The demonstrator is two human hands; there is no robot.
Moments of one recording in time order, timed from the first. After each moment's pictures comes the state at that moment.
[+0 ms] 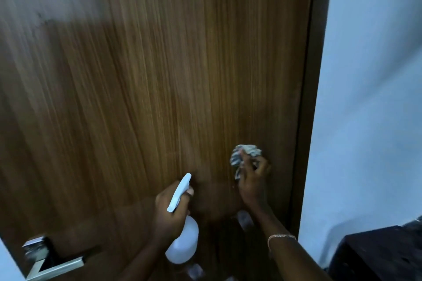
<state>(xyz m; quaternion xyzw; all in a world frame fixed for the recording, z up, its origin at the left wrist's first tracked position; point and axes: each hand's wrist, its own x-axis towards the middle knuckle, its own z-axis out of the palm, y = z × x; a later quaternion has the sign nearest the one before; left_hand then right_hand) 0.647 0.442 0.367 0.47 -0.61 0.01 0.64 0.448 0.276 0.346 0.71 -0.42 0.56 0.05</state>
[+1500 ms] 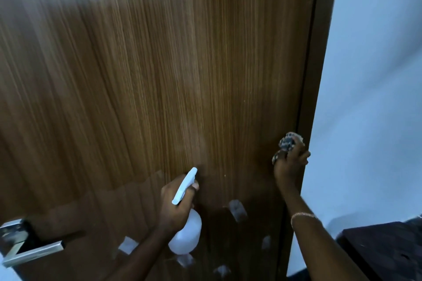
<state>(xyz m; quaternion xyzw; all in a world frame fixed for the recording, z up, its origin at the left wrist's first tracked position) 0.611 0.415 0.335 0.46 -0.60 -0.02 0.66 0.360 0.192 0.331 0.51 -0.55 0.64 -0.12</state>
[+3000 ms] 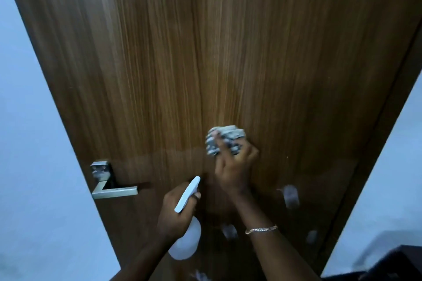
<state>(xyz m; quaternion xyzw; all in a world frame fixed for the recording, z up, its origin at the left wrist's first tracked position) 0.721 0.526 0.254 0.56 -0.53 -0.03 0.63 0.613 0.381 0.313 0.77 -0.34 0.54 0.06</state>
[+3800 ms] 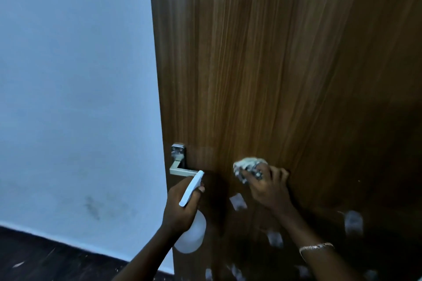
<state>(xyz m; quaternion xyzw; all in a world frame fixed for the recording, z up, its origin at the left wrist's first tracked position) 0.774 0.640 0.266 0.63 -0.42 0.11 0.65 0.635 0.400 0.278 0.87 -0.16 0.39 0.24</state>
